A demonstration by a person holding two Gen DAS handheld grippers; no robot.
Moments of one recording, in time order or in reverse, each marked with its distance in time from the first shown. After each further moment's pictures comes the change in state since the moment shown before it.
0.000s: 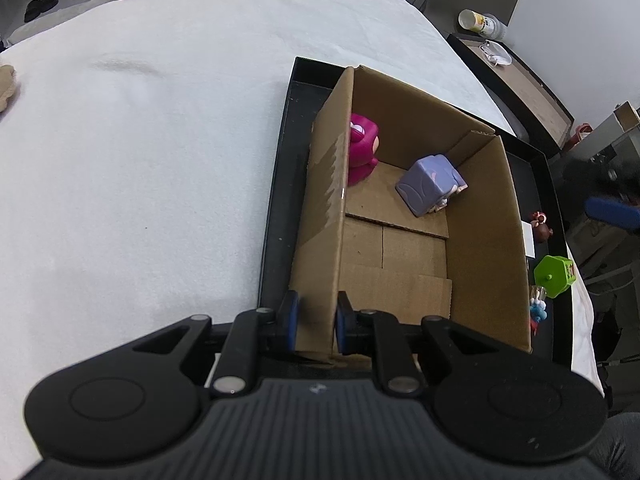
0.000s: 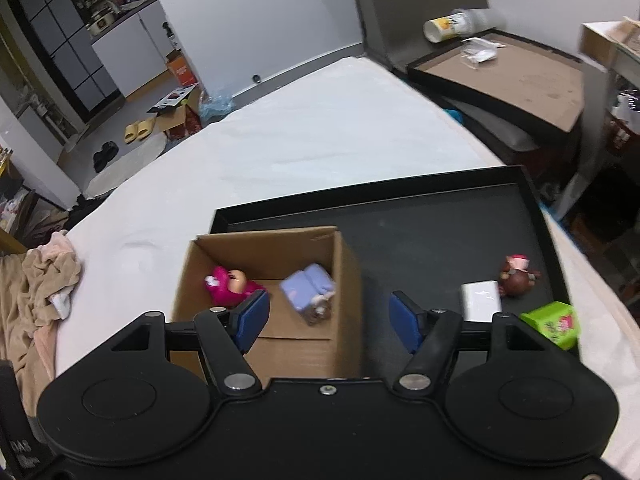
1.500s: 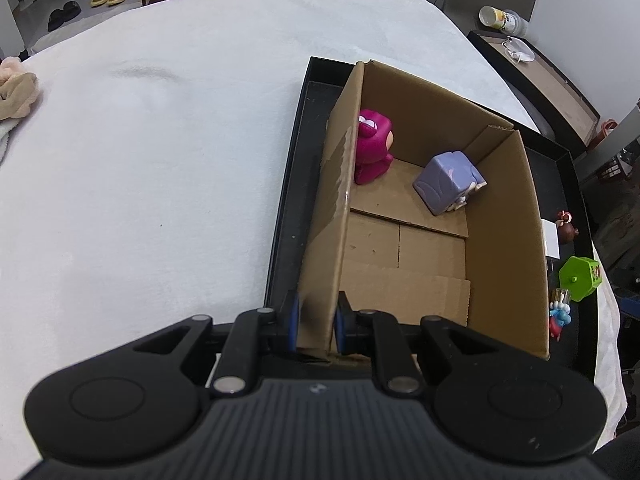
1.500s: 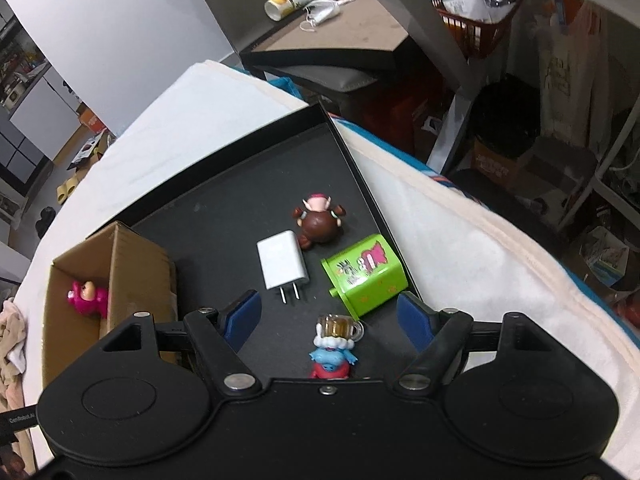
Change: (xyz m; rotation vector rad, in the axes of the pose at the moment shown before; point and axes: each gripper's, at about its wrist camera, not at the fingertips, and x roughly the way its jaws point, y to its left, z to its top) left arm 0.005 -0.019 -0.004 -0.002 -0.012 0.112; right arm 0.005 -0.169 -0.058 0.275 0.012 -0.108
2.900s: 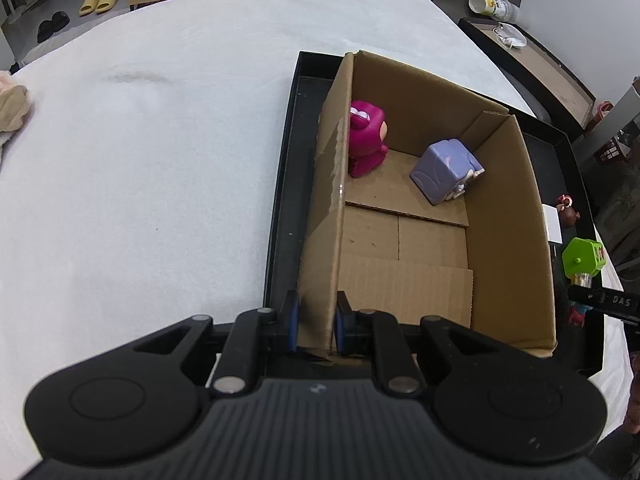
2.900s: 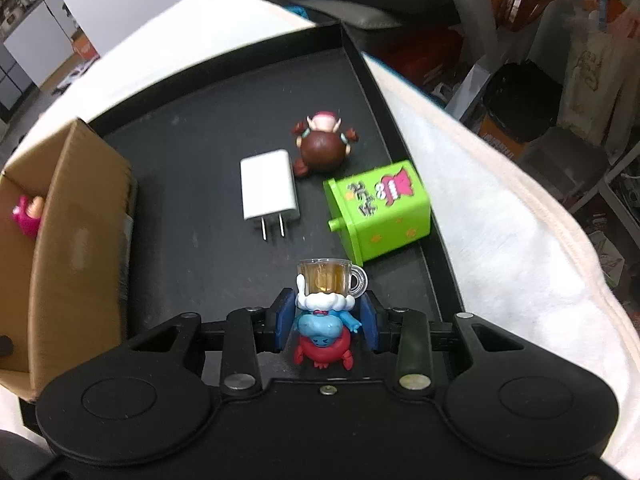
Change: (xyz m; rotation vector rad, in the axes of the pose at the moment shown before) left arm 0.004 -0.003 -0.001 0.050 0.009 0.003; right arm 0.041 0.018 -0.030 -0.149 0.102 -0.077
